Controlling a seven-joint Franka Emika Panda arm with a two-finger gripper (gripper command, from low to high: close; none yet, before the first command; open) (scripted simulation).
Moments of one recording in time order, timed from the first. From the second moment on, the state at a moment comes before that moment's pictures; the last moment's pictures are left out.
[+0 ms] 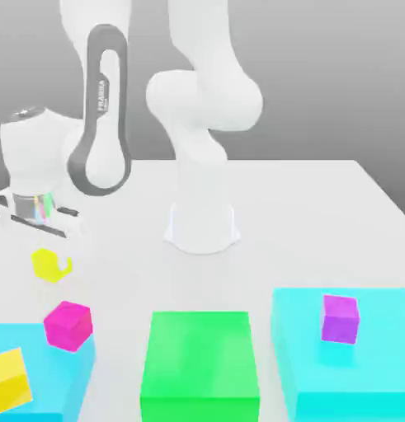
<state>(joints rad) -0.53 0.02 -0.41 -2.87 0.03 2.90 0.31</state>
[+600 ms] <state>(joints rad) -0.23 0.02 -0.21 -2.56 0.02 2.58 0.25</state>
